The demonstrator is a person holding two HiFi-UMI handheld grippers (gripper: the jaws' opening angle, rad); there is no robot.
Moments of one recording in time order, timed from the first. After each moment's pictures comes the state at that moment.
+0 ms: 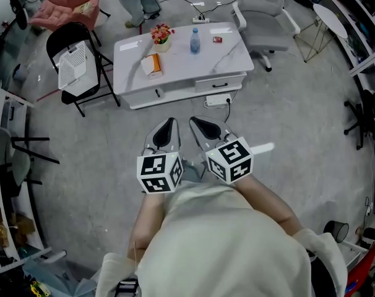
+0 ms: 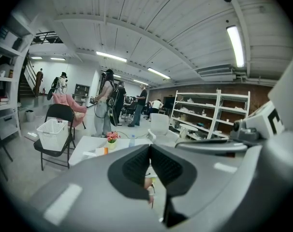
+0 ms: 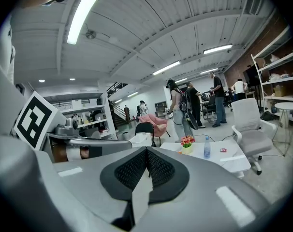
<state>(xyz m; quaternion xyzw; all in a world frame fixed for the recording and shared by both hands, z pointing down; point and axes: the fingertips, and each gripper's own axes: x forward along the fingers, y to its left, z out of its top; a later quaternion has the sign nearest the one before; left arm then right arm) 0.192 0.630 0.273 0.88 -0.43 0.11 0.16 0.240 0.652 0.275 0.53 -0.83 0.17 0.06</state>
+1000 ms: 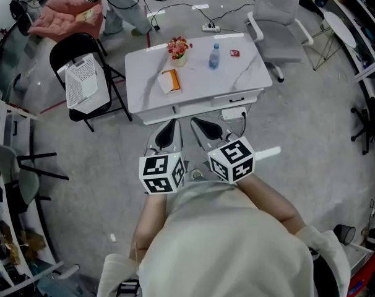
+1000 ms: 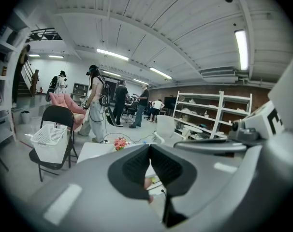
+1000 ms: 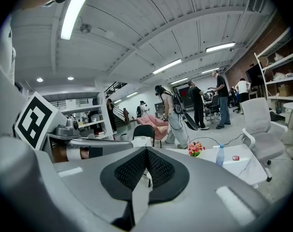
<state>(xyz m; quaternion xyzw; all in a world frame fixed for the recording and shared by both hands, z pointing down) 0.129 0.471 0.270 0.89 -0.42 0.12 0.16 0.174 0.492 0.271 0.54 -0.83 0.17 0.06</state>
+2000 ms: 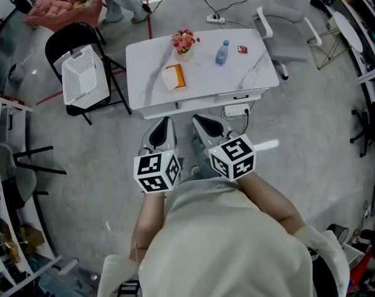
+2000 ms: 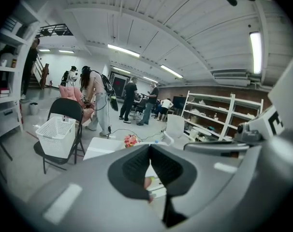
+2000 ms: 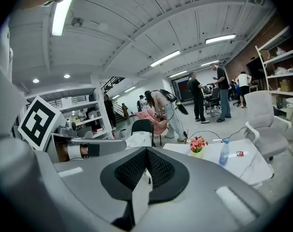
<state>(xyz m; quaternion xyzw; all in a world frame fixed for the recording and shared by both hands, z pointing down) 0.093 0.404 0.298 0.86 -0.45 0.12 0.20 0.163 0.431 0.297 0.53 -0.82 0.20 0.08</state>
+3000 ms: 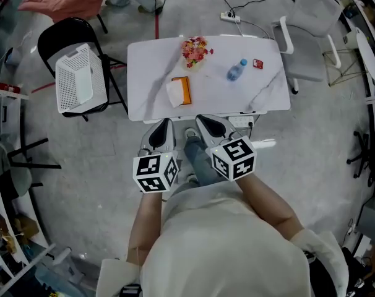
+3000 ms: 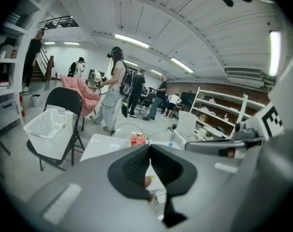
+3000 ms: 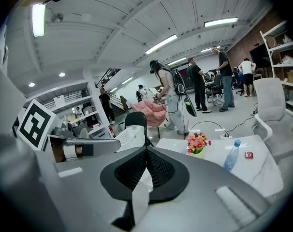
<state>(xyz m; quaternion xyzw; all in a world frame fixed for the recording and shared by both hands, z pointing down) 0.120 0.249 0.353 0.84 -0.47 0.14 0.24 0.204 0.267 0.354 0.50 -0.82 0.25 0.12</state>
